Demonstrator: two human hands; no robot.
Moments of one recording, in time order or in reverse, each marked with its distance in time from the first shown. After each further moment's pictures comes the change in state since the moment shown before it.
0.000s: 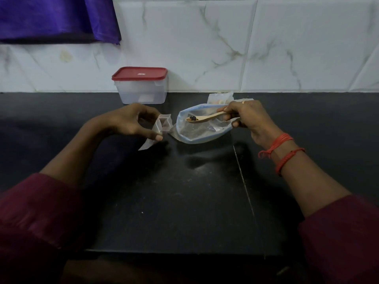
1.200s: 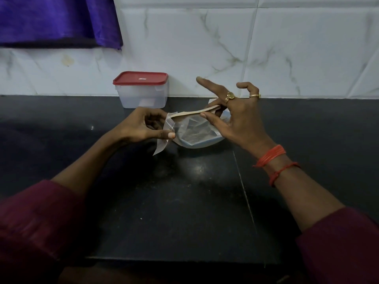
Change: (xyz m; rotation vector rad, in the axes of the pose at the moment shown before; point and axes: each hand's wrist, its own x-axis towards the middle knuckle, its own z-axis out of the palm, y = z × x) left_hand 0.009 0.002 0.029 -0.304 0.221 0.199; right_hand -0.016 -0.008 0.019 -0.800 0.148 -1.051
